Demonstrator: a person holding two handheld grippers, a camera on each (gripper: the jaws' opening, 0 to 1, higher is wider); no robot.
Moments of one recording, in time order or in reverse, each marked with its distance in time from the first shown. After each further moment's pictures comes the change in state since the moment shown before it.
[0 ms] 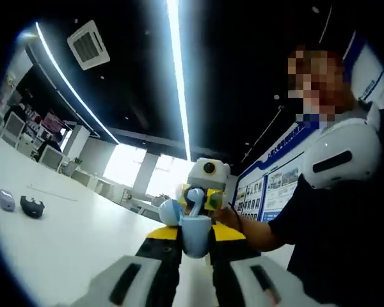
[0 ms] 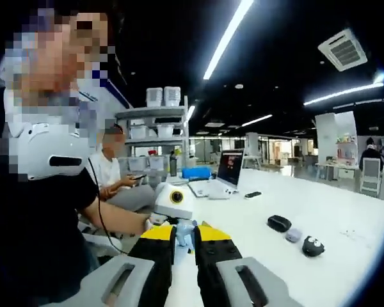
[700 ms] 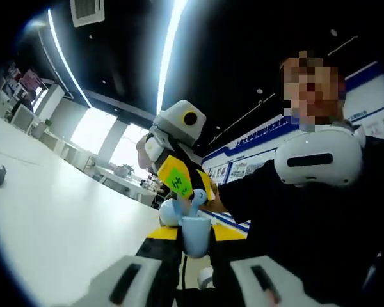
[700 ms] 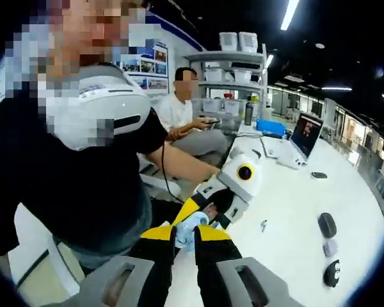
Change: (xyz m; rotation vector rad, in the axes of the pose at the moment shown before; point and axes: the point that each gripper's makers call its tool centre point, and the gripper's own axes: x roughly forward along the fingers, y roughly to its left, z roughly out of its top) left arm 0.008 -0.035 -0.028 -0.164 0.166 -0.227; right arm -0.003 0.047 -0.021 -0.143 0.440 0.494
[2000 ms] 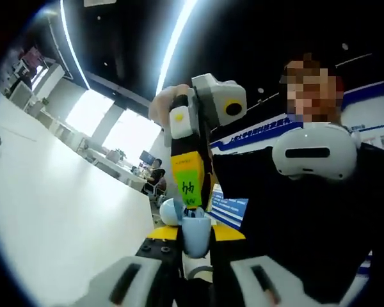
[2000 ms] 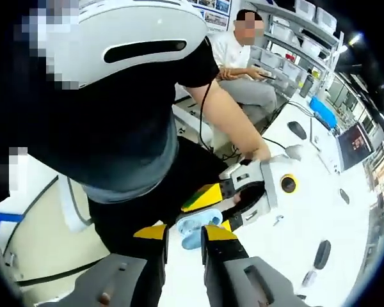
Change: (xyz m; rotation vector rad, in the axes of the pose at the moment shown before) left arm -0.010 0.002 -0.021 -0.093 0.047 -0.065; right arm 0.022 0.012 -0.026 -0.281 0.430 0.168
